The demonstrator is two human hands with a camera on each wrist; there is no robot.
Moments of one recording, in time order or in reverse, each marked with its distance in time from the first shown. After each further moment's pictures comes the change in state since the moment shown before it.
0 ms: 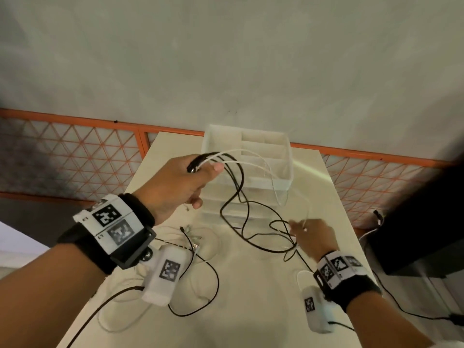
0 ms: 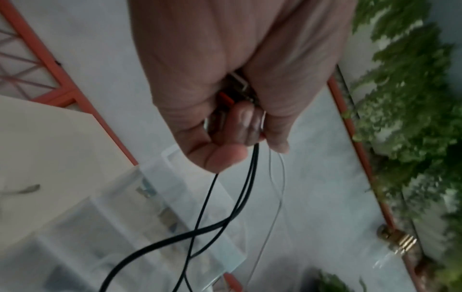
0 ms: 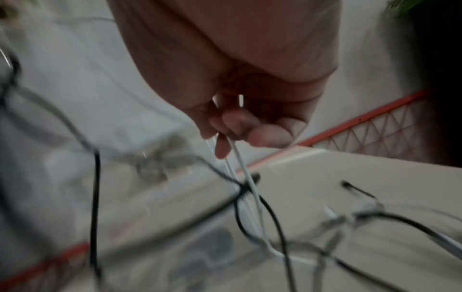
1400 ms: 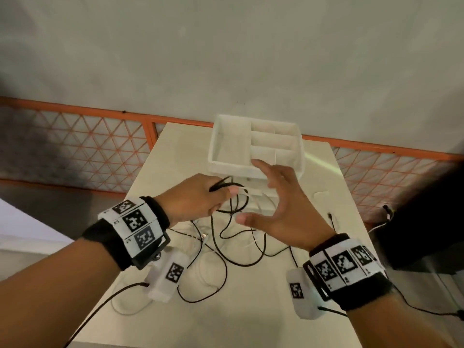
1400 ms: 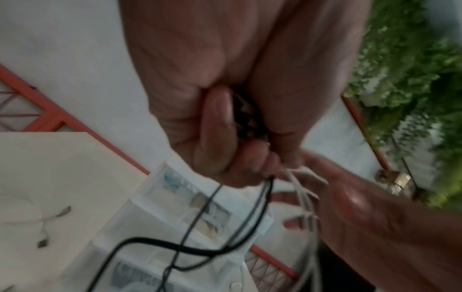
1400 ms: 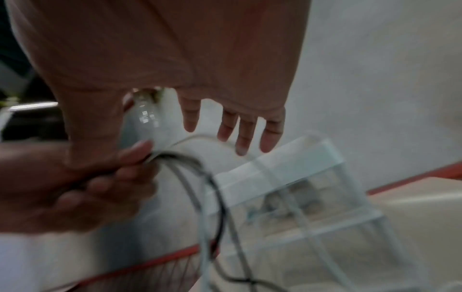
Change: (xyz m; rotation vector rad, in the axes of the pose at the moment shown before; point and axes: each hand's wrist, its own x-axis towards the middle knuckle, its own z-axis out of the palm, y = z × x) left_hand -0.003 -0.028 0.006 0.449 -0.172 -0.045; right_hand -0.066 -0.096 -0.024 0.179 -0.117 -0.669
